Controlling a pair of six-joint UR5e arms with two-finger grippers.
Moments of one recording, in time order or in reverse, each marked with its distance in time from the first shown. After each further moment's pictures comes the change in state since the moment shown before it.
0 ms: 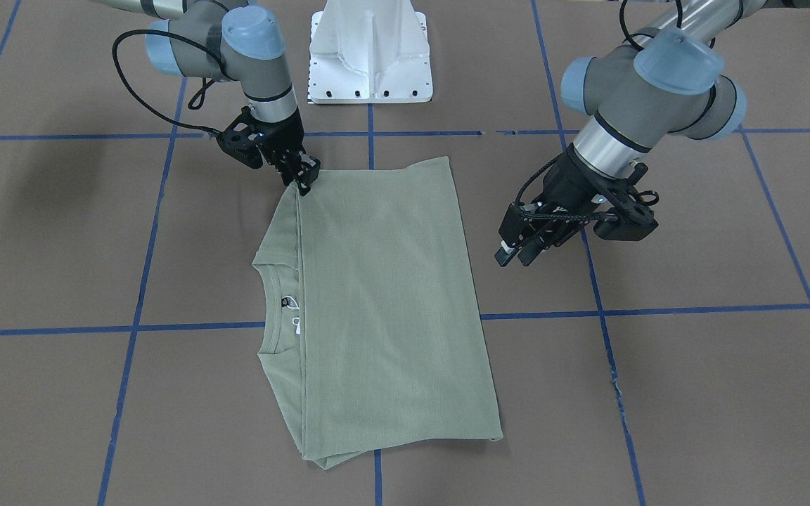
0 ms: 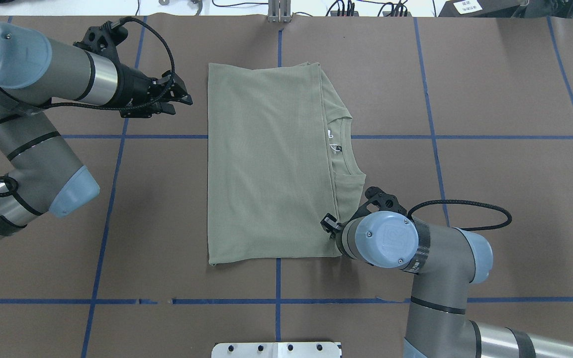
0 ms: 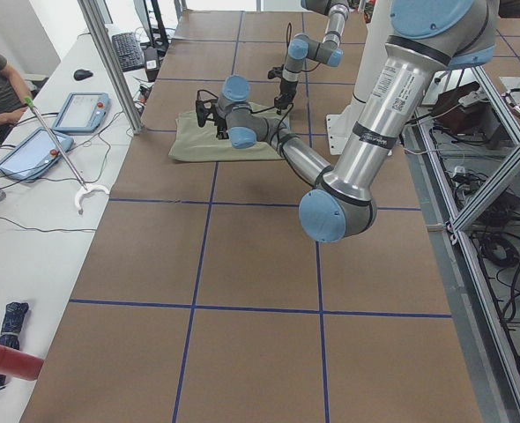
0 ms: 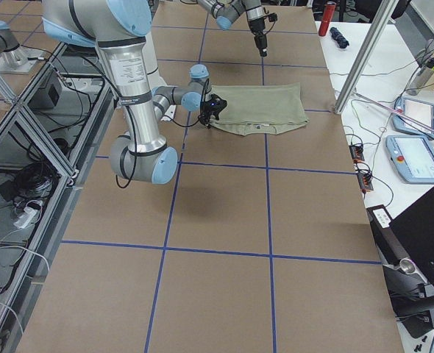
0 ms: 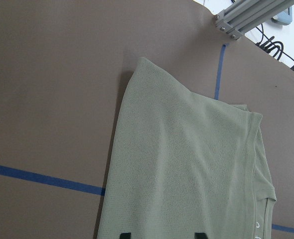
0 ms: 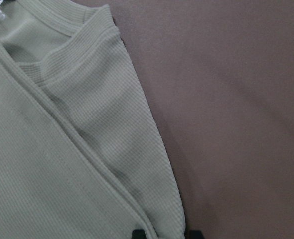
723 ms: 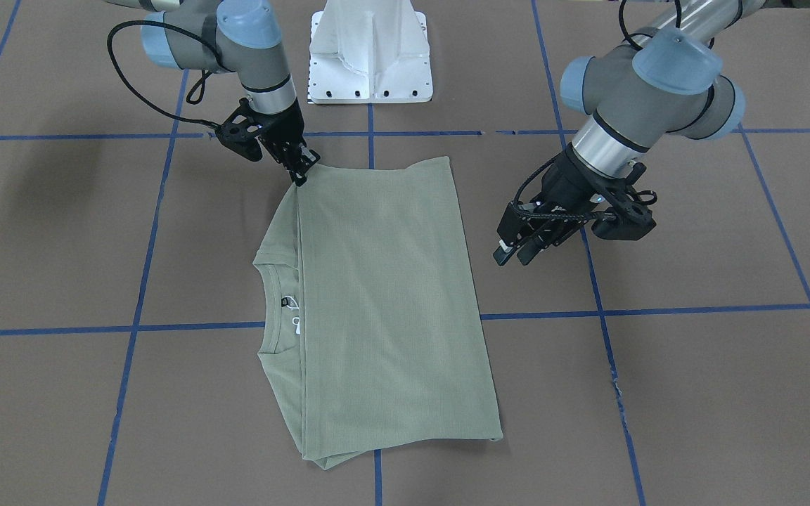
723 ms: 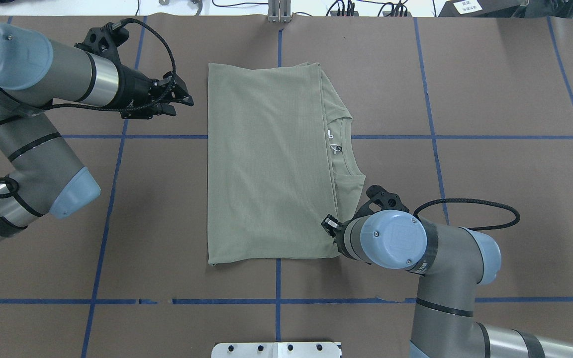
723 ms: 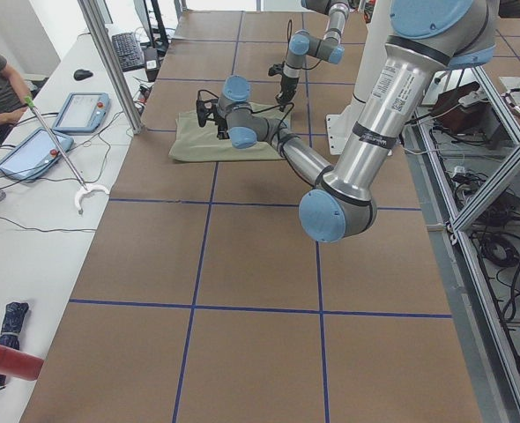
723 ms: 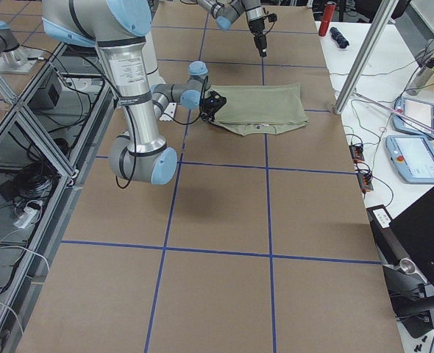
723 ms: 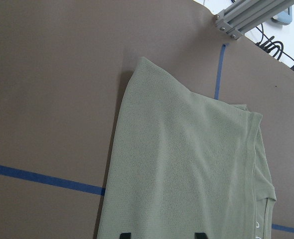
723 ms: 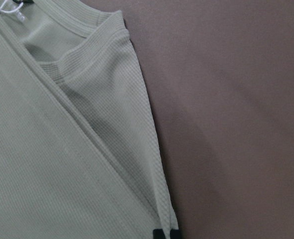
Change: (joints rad) left arm 0.011 0.000 -0.004 0.000 0.001 -0.003; right arm 0.002 -0.017 0.051 -0.002 0.008 0.000
